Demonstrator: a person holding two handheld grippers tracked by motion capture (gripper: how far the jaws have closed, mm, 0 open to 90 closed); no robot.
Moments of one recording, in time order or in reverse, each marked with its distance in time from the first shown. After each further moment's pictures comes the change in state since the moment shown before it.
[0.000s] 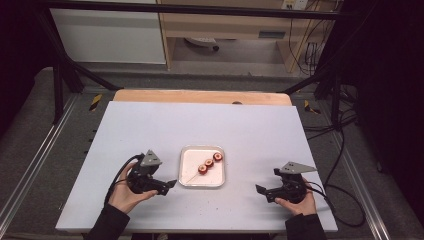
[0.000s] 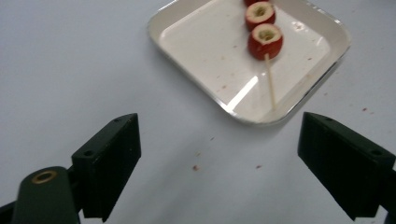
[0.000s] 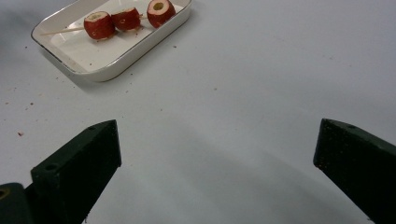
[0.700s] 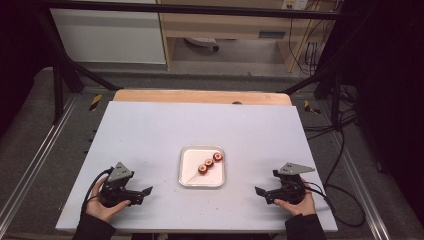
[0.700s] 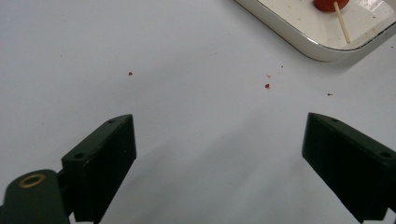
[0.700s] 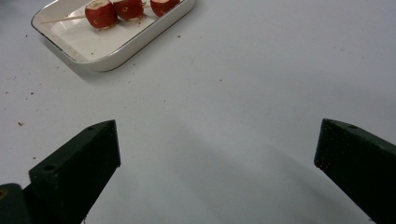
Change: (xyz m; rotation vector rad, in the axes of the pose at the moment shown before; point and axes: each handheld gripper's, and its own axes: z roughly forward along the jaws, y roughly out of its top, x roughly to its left) left arm 0.032 -0.067 -0.018 -0.068 0.047 -0.089; right arm 0.001 -0.002 0.002 0.027 0.012 -0.010
